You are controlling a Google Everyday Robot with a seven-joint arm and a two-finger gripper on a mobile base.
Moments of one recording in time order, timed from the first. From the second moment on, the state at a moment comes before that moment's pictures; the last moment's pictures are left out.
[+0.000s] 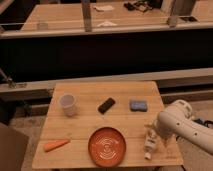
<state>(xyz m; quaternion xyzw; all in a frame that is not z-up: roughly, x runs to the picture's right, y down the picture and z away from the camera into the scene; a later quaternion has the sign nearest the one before) 0.268 0.243 0.741 -0.27 -0.08 -0.32 0.91</state>
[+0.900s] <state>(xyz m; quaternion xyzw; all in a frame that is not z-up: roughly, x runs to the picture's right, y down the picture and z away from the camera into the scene) 0.266 0.257 0.751 -0.26 -0.09 -0.35 0.89</state>
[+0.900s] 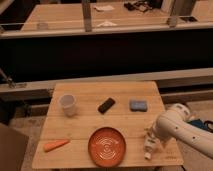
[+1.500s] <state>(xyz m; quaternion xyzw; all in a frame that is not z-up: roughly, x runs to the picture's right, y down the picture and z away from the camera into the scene) 0.263 0.263 0.758 -0.25 -0.10 -0.35 0.90</state>
